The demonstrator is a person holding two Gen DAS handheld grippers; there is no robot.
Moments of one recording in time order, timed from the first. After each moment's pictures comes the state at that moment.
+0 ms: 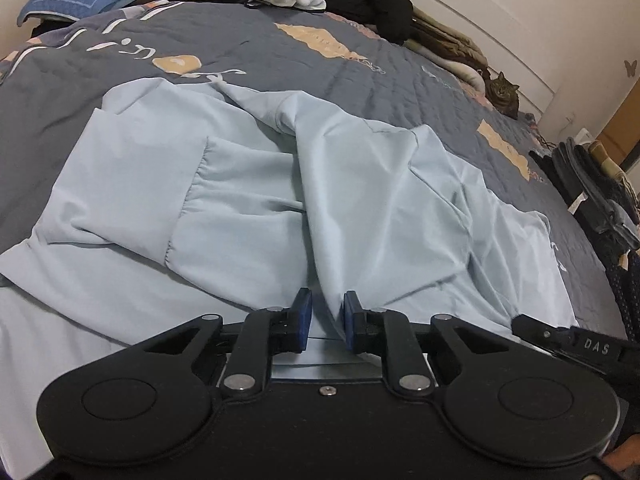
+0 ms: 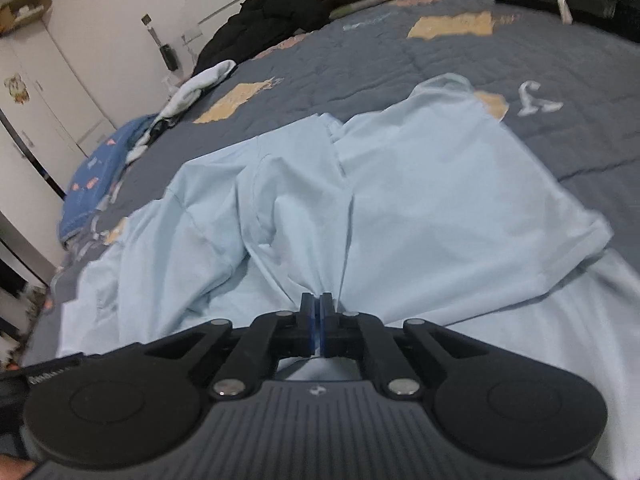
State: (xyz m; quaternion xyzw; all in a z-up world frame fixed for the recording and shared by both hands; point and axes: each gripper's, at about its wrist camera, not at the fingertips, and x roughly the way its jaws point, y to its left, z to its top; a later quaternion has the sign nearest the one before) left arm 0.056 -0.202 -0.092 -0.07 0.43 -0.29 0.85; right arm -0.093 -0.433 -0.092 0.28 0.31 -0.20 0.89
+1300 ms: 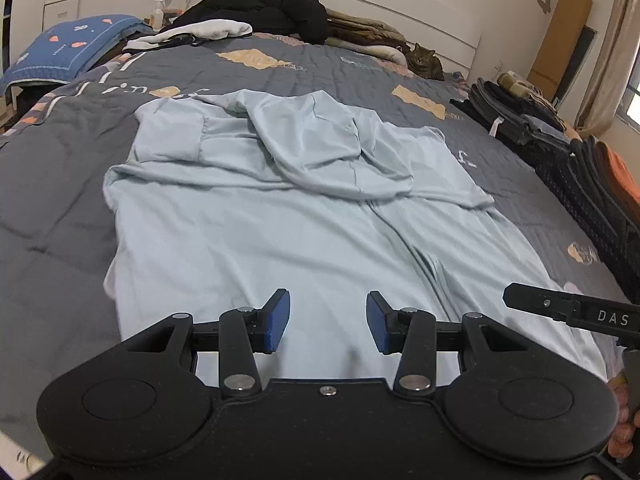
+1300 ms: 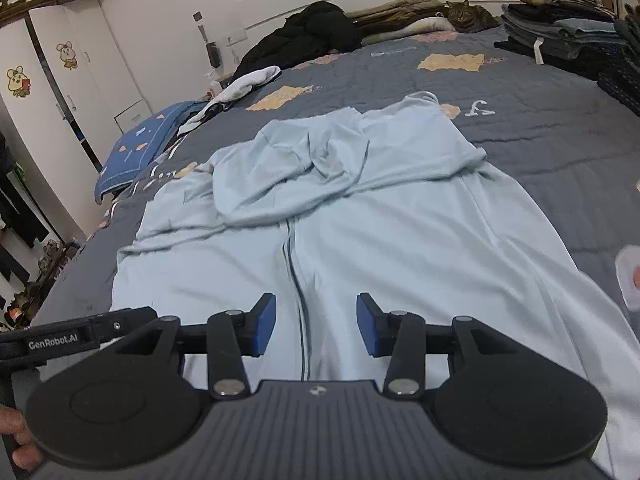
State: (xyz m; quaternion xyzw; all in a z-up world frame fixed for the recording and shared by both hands) left arm -0.125 -0.110 -0.045 0.02 0.38 -0.37 0.85; right arm -0.275 -0.309 -0.046 0.24 0.29 -0.18 0.91
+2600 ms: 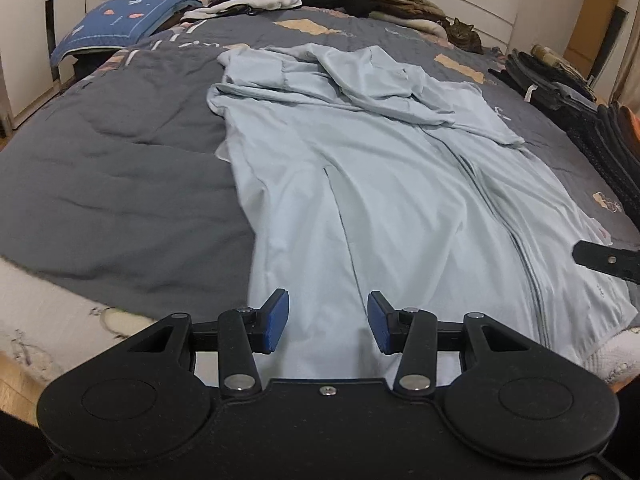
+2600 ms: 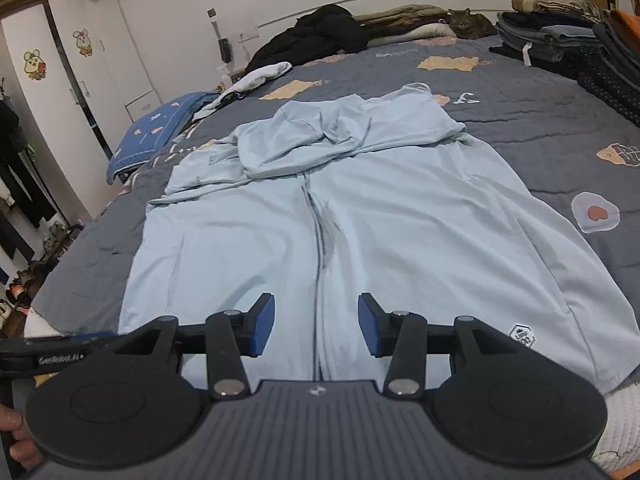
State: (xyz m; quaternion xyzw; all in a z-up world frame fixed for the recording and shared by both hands) left arm -0.189 -0.018 -0.056 0.04 0.41 -0.30 0.86; right arm -0.343 -0.249 -0.047 0.22 0.29 -0.17 0.92
